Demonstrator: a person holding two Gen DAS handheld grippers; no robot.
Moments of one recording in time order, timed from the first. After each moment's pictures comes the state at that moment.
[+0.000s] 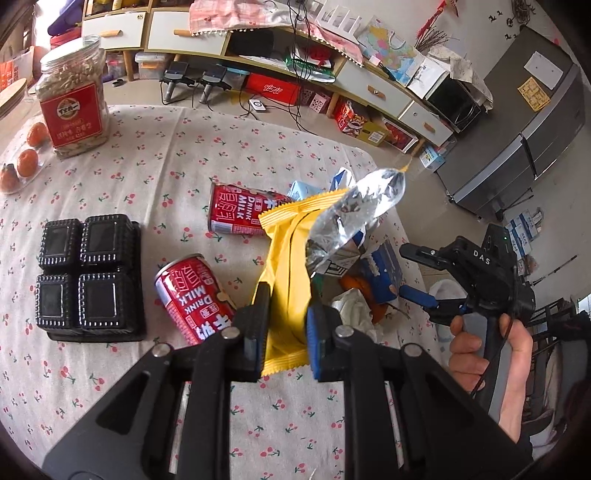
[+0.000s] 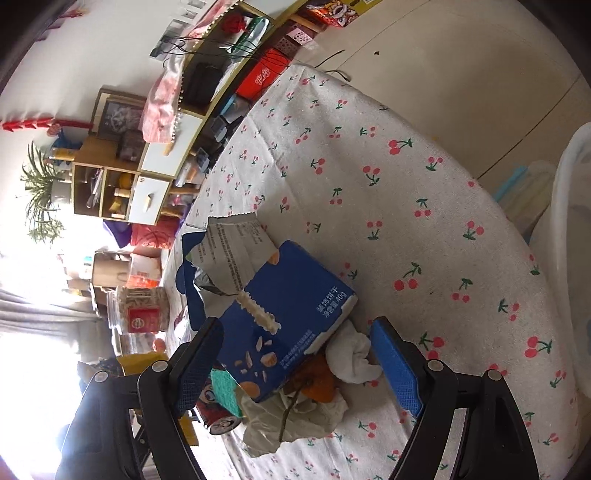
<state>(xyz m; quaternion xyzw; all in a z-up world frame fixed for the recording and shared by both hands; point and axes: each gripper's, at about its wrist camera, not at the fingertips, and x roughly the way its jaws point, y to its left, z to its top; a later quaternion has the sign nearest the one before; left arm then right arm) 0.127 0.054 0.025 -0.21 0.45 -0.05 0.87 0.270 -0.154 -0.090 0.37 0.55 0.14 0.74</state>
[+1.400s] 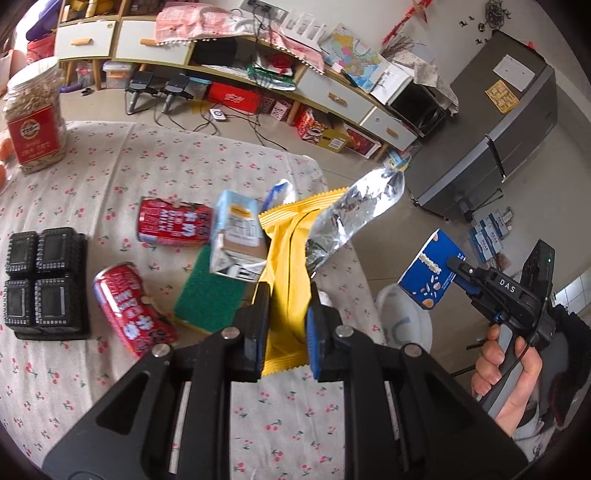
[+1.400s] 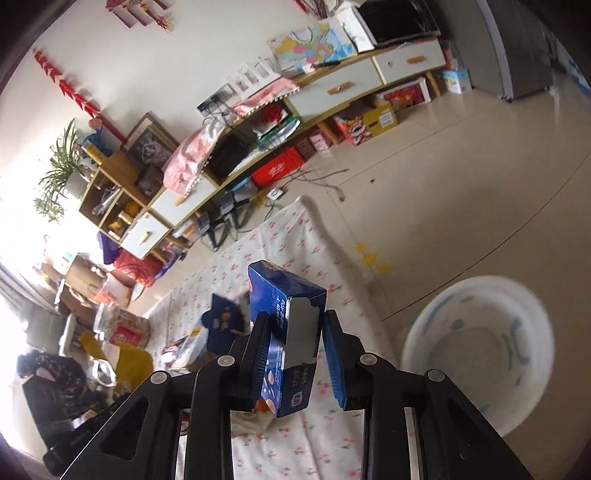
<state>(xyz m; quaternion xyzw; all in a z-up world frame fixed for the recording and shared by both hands) 0.127 0.004 0.044 -0.22 0.42 -0.12 0.87 0.196 -0.244 0.034 0.23 0.39 0.07 0.89</state>
